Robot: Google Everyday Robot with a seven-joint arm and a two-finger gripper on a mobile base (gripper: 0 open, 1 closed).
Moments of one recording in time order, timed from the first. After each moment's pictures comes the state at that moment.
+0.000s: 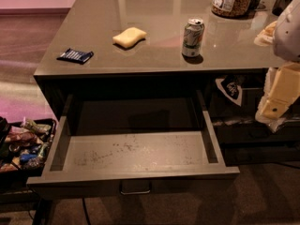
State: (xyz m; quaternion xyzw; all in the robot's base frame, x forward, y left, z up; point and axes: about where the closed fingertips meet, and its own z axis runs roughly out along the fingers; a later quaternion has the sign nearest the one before) arm 0.438 -0.217 0.976 -0.60 0.78 -0.03 0.16
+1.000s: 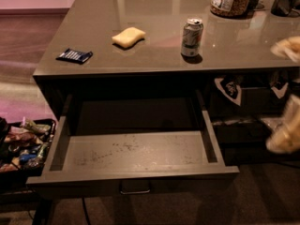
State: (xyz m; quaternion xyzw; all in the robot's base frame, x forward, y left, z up) arm 0.397 -0.218 0.975 -0.60 0.76 -0.05 0.25
